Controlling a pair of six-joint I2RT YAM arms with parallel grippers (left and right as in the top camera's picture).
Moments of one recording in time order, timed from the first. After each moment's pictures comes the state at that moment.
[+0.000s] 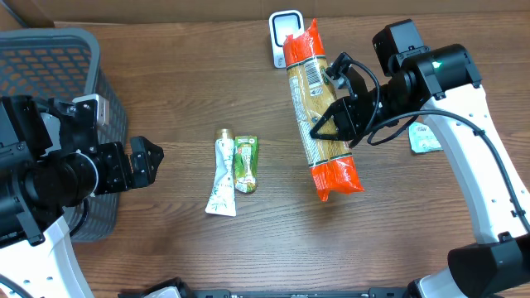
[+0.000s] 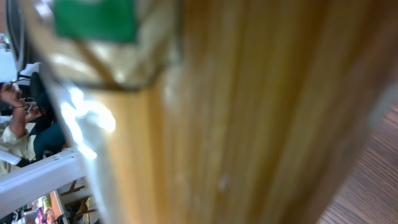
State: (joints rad) left arm 0.35 1.26 1.84 -1.68 0.34 0.13; right arm 0.30 1.71 1.81 -1.45 -0.78 -0.11
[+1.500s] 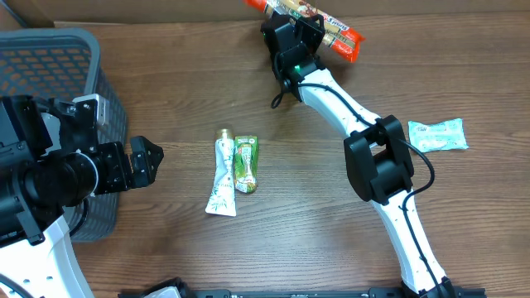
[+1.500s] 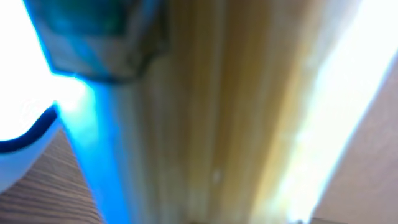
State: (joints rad) left arm 0.35 1.26 1.84 -1.68 0.34 0.13; right arm 0.50 2.57 2.22 -0.20 0.93 -0.93
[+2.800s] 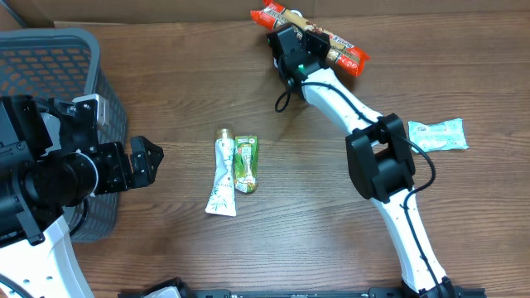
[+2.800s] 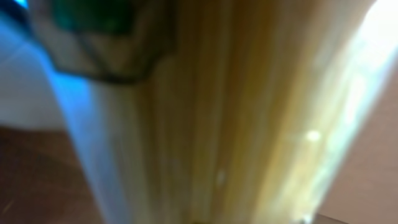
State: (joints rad) left arm 0.35 1.26 1.84 -1.68 0.34 0.13; right arm 0.48 2.56 2.22 -0.48 0.85 -0.78
